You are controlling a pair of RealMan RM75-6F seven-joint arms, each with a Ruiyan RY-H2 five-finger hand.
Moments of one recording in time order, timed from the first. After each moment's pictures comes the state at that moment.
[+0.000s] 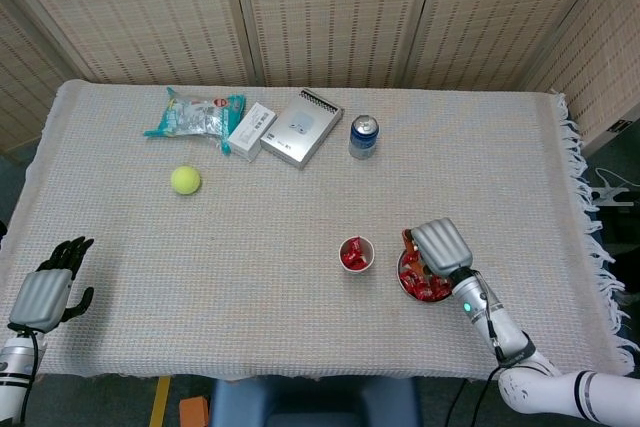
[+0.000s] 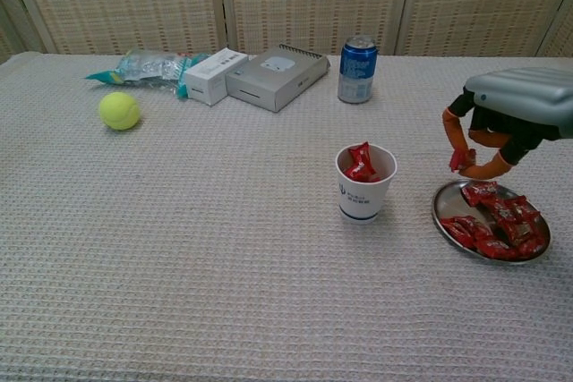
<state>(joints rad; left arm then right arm) -0.23 -1.20 -0.05 -1.46 1.33 1.22 0.07 0.63 -1.35 0.09 -1.67 -1.14 1.01 -0.43</state>
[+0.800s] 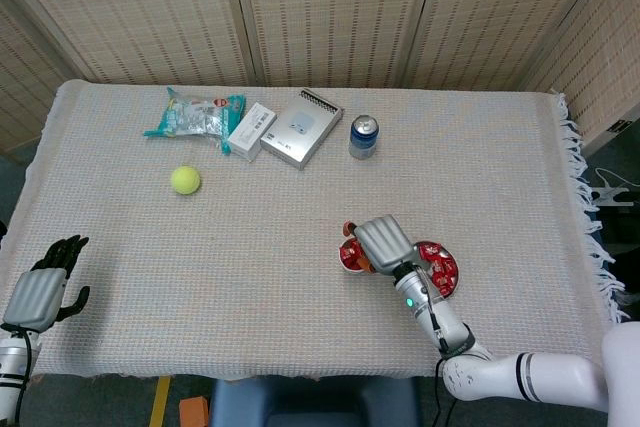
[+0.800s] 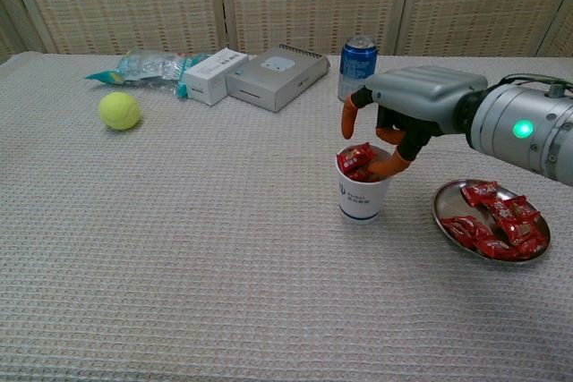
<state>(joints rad) -0.23 -1.18 -0.05 -1.46 1.34 1.23 0.03 0.79 -1.51 0.16 -1.70 -0.93 1.01 -0.66</state>
